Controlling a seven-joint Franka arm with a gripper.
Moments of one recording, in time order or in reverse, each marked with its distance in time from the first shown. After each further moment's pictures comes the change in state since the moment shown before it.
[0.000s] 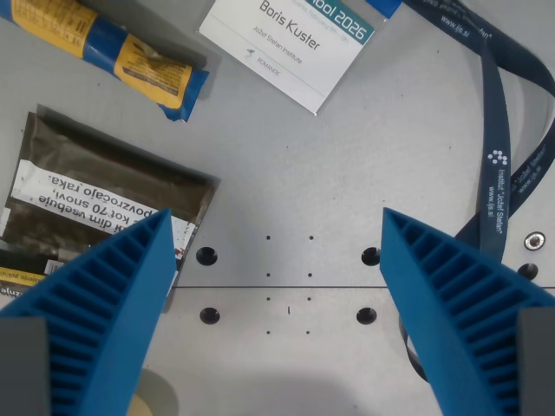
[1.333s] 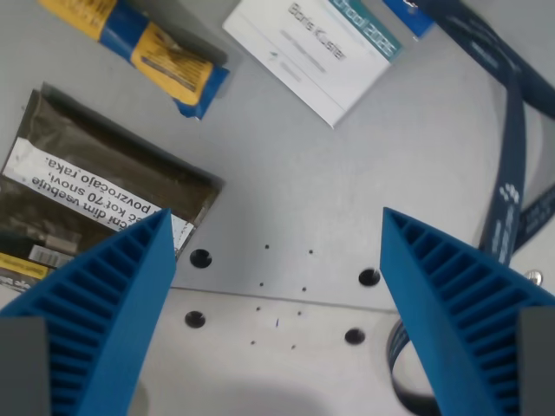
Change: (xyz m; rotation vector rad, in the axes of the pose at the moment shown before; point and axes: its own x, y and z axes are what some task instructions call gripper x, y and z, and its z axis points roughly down) arm 0.006 -0.015 0.020 -0.001 -0.015 -0.148
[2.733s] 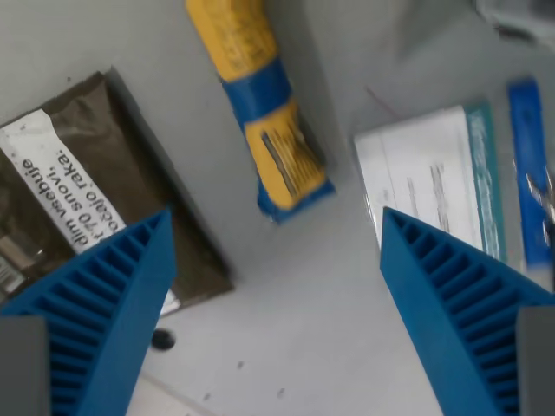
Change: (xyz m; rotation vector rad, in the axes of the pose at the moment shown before) arm 0.034 -0.066 0.096 0.000 -0.005 -0.578
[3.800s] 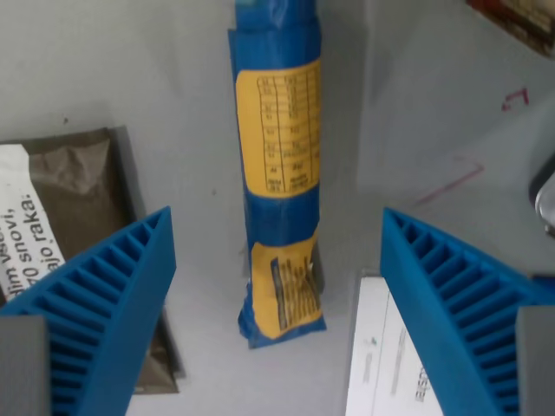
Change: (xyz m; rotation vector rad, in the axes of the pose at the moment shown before) arm 0.034 -0.006 0.050 0.000 0.016 -0.289
